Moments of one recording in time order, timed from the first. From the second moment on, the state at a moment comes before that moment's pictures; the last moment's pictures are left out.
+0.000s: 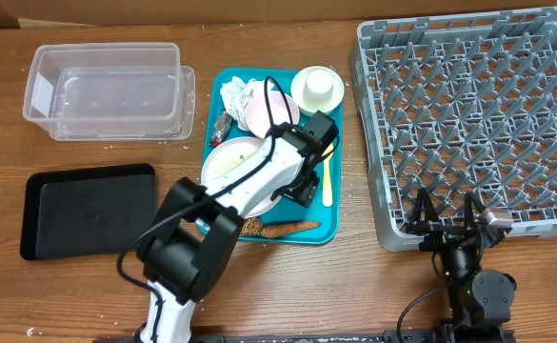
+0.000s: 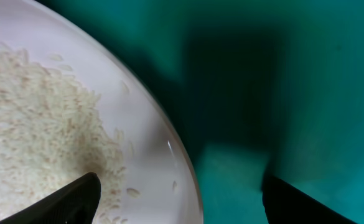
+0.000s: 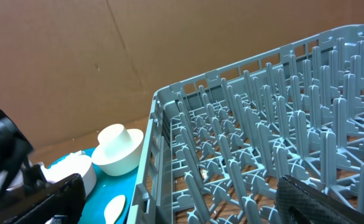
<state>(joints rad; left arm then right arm) -0.67 2.08 1.48 -0.94 -0.19 -0.27 0.02 0.01 0.02 -0.03 -0.01 0.33</state>
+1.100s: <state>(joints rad) -0.65 2.09 1.48 -0.93 -0.13 -0.23 0.02 0.01 0.02 -0.04 -0.01 0.33</state>
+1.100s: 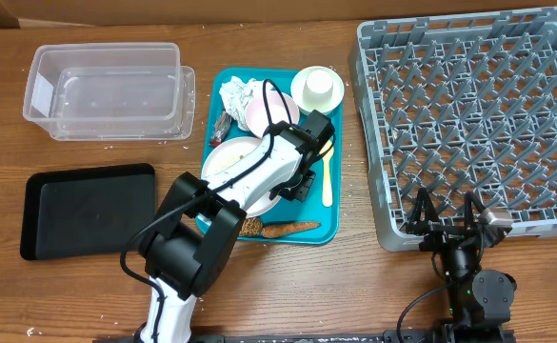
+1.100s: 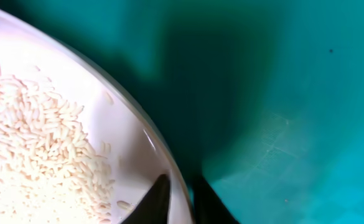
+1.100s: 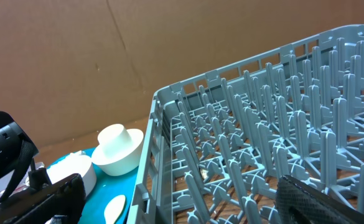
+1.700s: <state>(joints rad) -0.65 2.10 1.58 -1.10 -0.16 -0.24 0.02 0.01 0.02 -0.04 -0.01 0.33</state>
